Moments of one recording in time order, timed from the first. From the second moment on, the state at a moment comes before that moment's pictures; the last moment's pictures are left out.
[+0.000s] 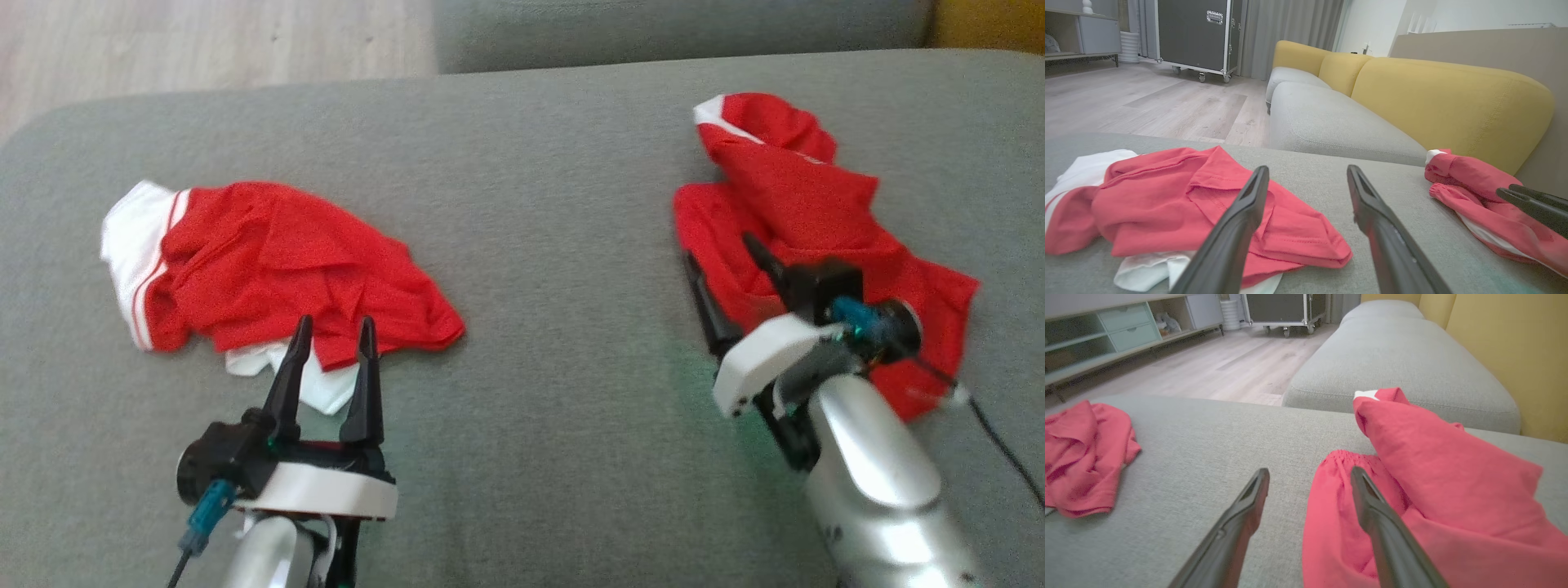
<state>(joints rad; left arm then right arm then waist) -0.12 0.05 -0.20 0.26 -0.30 -0.10 -0.25 -0.41 -0.05 0.22 0.59 0.08 0.13 -0.10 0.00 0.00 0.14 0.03</state>
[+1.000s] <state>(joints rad) -0.18 0.05 -0.22 0.29 -0.32 -0.10 -0.25 -0.67 -0.06 0.55 0.89 0.49 0.13 -0.18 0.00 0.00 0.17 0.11</state>
